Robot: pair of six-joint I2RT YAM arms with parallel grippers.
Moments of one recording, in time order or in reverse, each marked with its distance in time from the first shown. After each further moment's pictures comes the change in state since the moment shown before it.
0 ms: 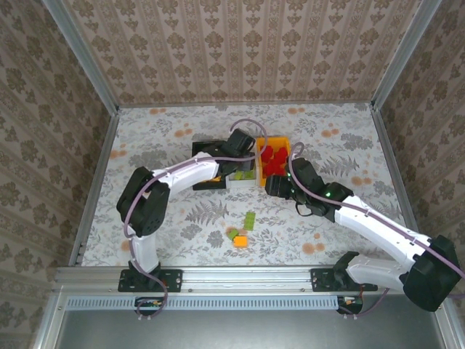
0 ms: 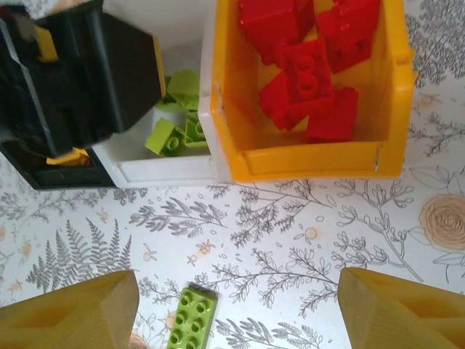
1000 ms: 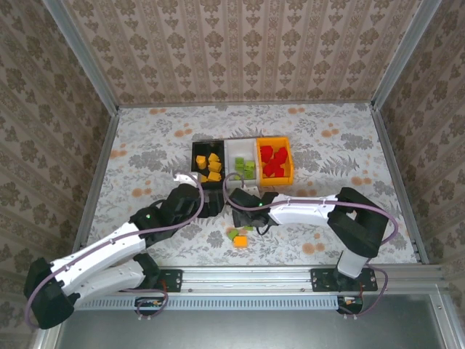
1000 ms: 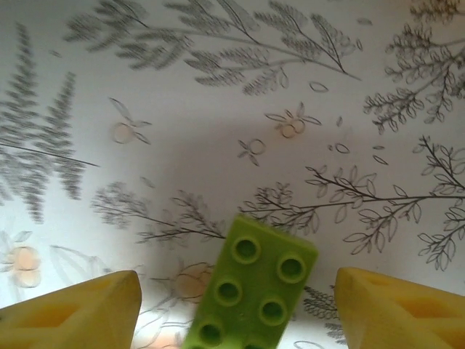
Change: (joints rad) left arm -0.119 -1.023 -0.805 -0.033 -0.073 -0.228; right arm 0.355 0.596 0.171 -0.023 0.121 0.153
